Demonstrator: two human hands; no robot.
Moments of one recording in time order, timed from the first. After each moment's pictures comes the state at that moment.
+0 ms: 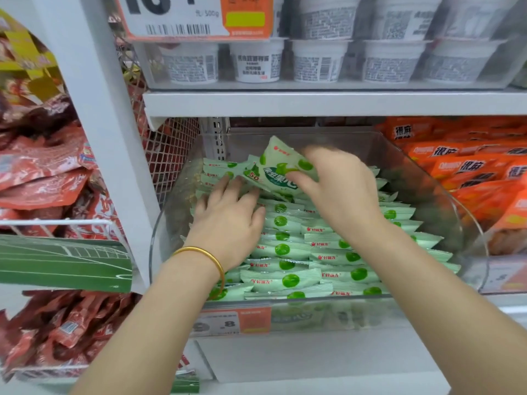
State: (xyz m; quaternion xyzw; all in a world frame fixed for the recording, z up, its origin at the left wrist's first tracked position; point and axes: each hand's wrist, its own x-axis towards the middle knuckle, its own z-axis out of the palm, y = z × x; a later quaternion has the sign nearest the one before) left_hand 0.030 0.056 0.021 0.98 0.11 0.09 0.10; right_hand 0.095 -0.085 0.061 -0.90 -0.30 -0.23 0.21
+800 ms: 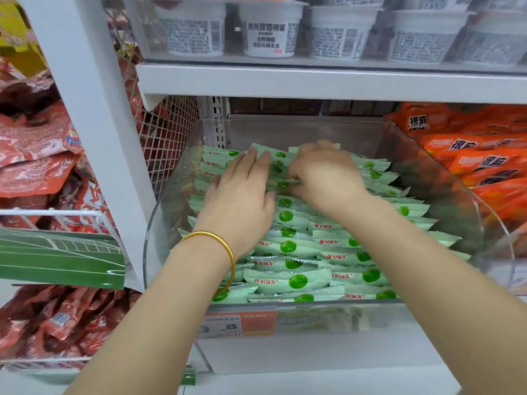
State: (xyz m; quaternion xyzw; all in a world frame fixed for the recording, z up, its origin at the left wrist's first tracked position) left_hand 0.043 0.053 0.026 0.97 0.08 0.14 0.16; right_hand 0.129 -0.059 0.047 -0.93 -0.35 -0.13 -0.02
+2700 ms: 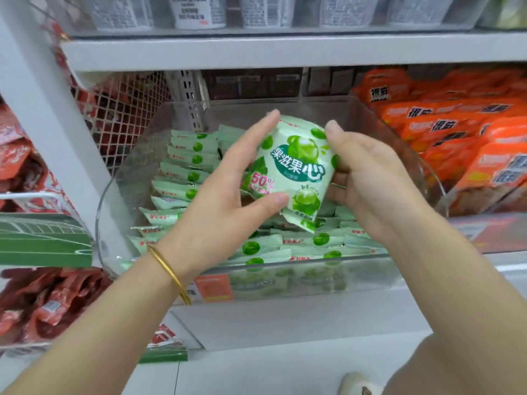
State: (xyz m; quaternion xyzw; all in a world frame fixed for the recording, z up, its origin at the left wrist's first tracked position) left_hand 0.004 0.006 0.033 0.83 -0.11 0.17 0.52; right_hand 0.082 -0.146 0.046 -0.63 -0.14 0.11 0.76
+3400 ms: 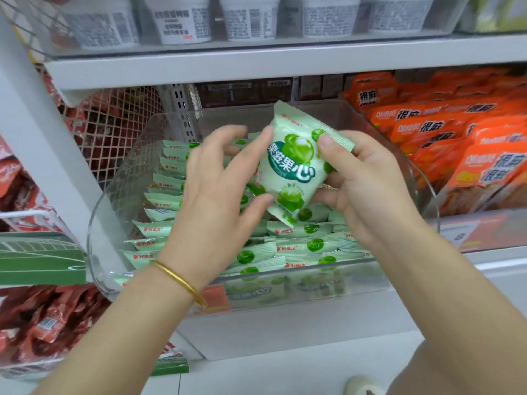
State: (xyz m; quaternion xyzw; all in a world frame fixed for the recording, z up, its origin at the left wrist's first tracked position) left_hand 0.014 0.009 0.031 0.93 -0.07 0.32 0.19; right_hand 0.078 -0.146 0.044 -0.58 -0.13 0.04 0.80
